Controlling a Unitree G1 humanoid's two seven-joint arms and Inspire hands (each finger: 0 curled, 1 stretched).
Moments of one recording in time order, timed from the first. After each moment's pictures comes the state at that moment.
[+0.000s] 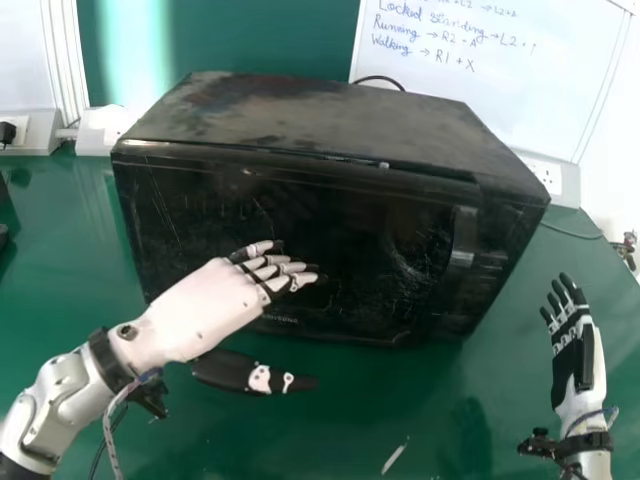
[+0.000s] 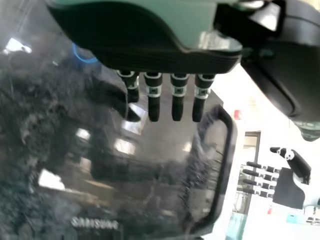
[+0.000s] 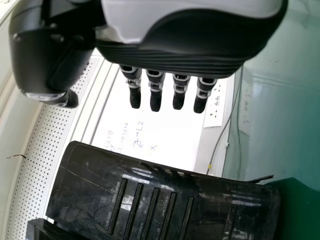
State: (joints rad) left arm -0.29 0.50 -0.08 -0.23 0.66 -0.50 -0.19; right arm -0.05 -0.46 -0.53 -0.11 0.33 0.00 0.25
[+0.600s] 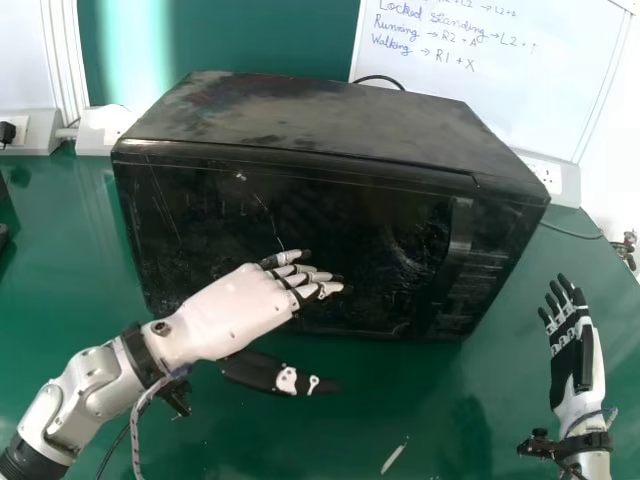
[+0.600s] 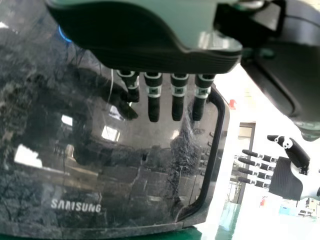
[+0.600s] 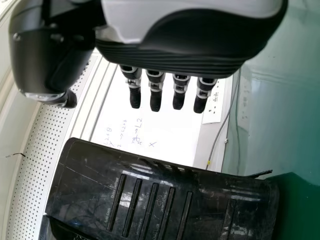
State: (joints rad) left arm -0.38 0.48 -0.18 -0.15 0.68 -0.47 -0.20; right arm -0.05 -0.46 -0.53 -0.10 0.34 0.00 0.26
